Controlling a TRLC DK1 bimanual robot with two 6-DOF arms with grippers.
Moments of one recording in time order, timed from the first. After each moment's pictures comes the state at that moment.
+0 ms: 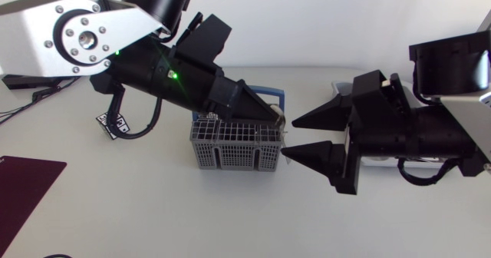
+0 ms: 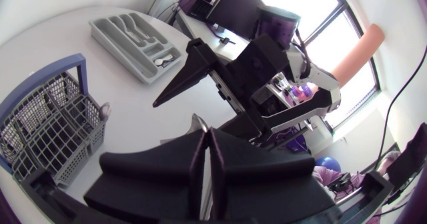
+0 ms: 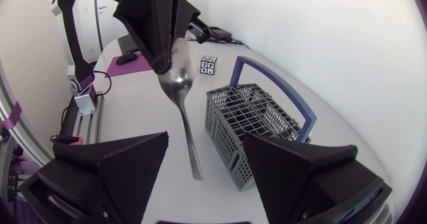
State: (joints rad) left arm -0.61 1.52 1.29 -0.55 0.90 -0.03; right arm 0.41 1.06 0.76 -0.30 -0.61 -0.42
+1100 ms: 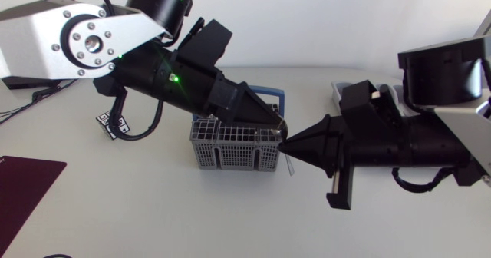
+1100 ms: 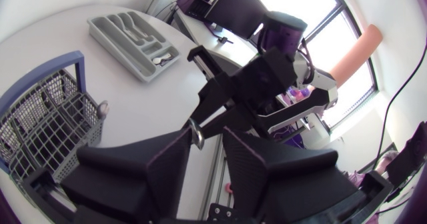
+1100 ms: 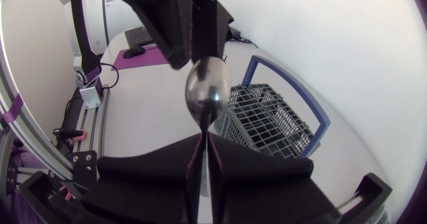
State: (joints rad) left arm -0.60 1.53 1.29 -0.54 0.92 -0.02; right arm 0.49 1.04 0.74 -0.30 -0.57 -0.43
